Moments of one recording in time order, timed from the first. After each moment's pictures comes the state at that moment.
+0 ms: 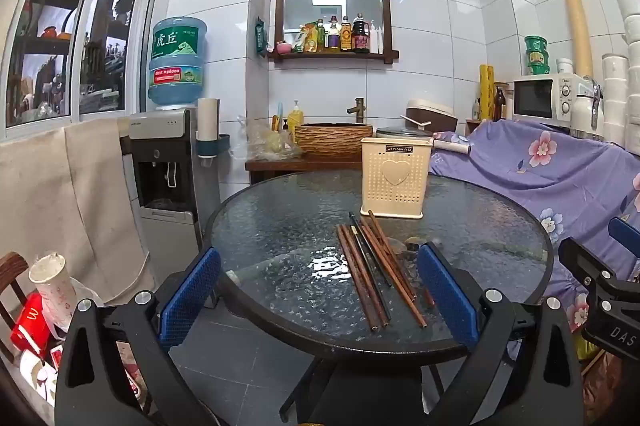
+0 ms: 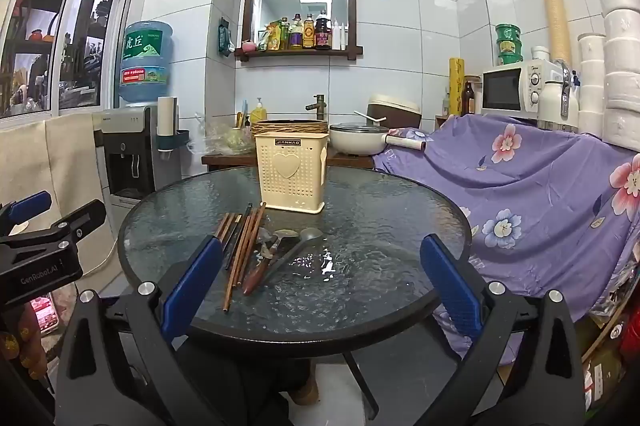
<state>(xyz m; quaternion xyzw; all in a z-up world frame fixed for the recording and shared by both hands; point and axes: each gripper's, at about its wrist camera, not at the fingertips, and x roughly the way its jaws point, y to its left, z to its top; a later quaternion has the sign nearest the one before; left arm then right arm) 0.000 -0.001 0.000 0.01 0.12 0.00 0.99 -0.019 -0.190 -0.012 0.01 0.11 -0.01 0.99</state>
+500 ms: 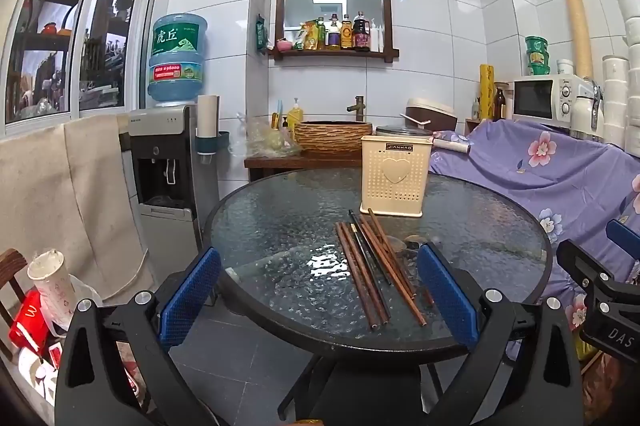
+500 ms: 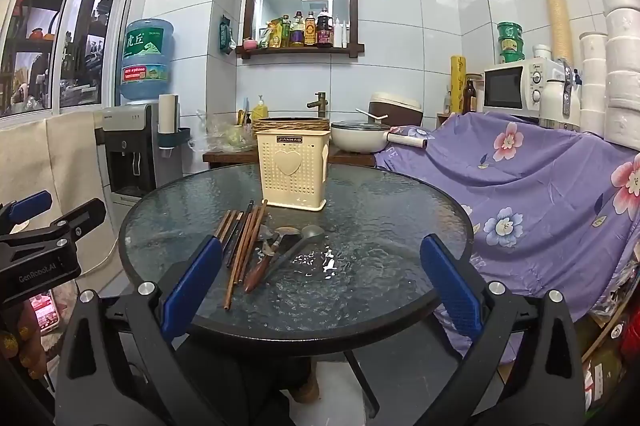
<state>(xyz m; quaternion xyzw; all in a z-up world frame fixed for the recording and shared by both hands) 0.001 0.004 0.000 0.00 0.13 0.00 0.99 -0.017 -0.186 -0.016 0.00 0.11 -0.01 0.99</state>
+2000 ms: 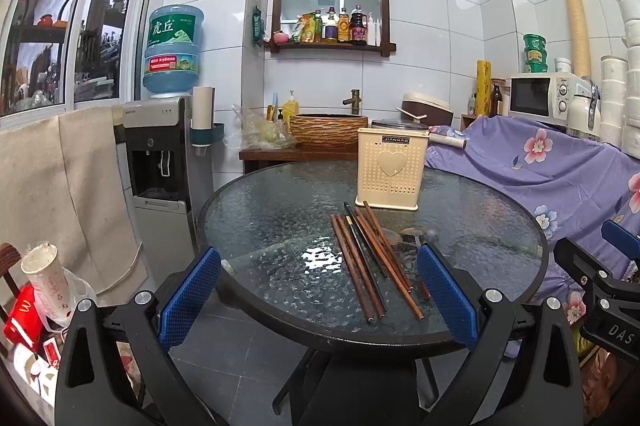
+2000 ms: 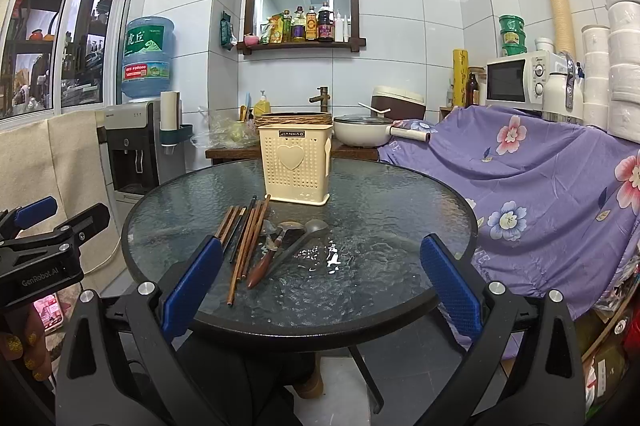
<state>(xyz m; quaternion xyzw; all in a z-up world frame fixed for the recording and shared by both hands) 0.002 0.004 -0.006 0.00 0.14 -0.01 0.99 -0.011 -0.189 -0.016 0.01 0.13 -0.01 0.99</state>
